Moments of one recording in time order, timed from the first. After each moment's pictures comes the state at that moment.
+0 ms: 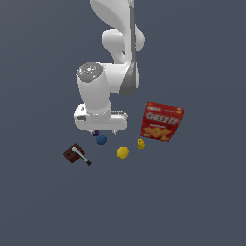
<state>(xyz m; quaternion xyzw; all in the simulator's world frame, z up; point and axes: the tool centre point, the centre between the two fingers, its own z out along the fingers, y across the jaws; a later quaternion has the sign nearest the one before) -0.013 -0.085 0.147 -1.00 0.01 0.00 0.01</state>
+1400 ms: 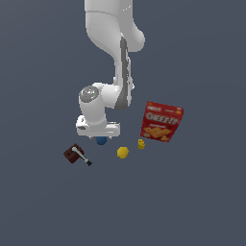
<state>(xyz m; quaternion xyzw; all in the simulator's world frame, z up) -0.042 -0.116 0.051 -1.00 0.01 0.00 0.00</state>
